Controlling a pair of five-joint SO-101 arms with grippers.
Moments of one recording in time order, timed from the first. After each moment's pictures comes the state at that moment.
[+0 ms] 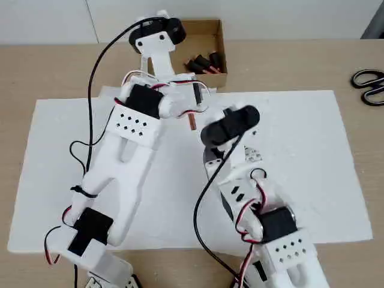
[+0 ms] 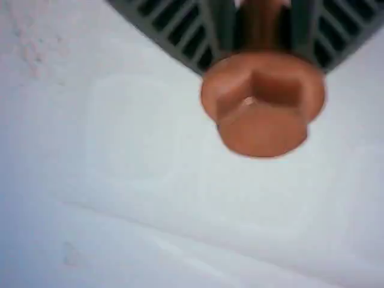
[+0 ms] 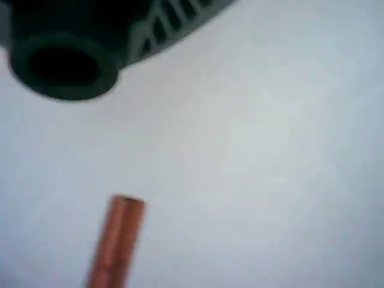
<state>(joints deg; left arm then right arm) 20.0 6.2 -16.7 74.2 37.2 -24.5 -64.5 60.7 44.9 0.5</state>
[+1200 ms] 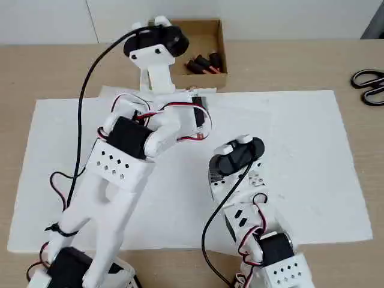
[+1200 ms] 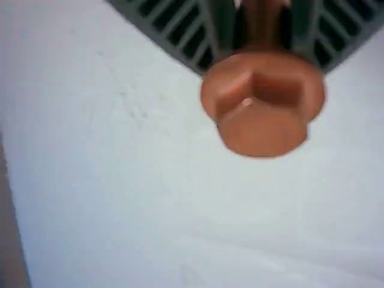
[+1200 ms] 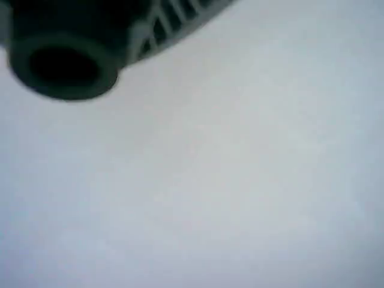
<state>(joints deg) 25.0 -15.1 0.1 69.6 37.1 -23.3 -86.9 85.4 38.5 0.1</state>
